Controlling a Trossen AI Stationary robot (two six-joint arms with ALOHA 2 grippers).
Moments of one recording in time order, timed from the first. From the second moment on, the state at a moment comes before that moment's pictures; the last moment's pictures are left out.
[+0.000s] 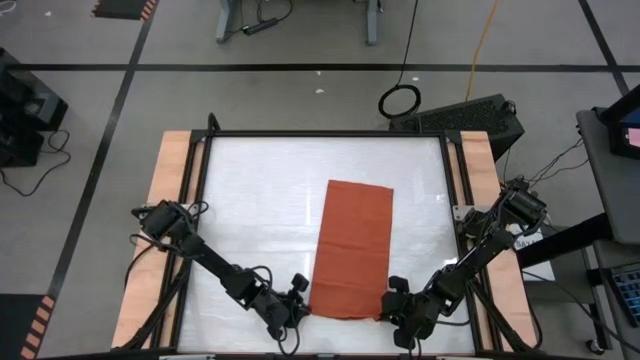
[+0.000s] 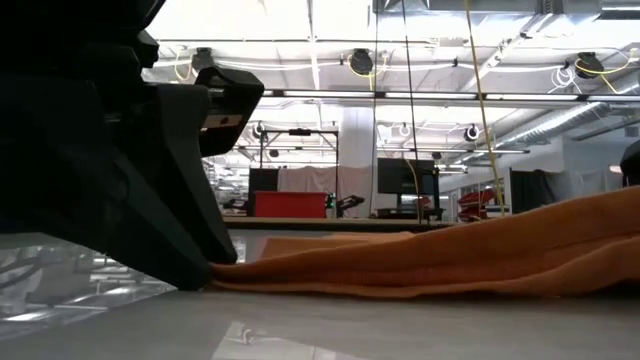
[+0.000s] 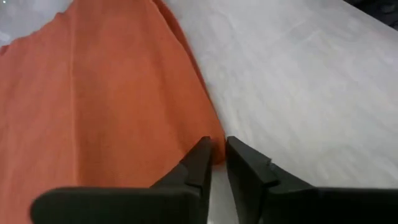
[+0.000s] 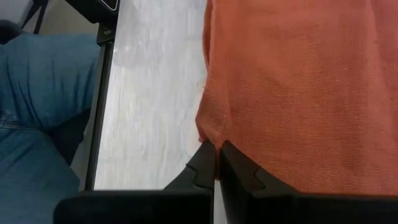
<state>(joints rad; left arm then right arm) -0.64 1.99 0.99 0.22 -0.29 0.14 0.86 1.73 0.78 0.06 0.31 0.92</state>
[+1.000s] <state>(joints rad) -0.56 1.85 1.00 0.08 -0.10 -0.11 0.86 1.66 0.78 0.09 0.22 1.04</state>
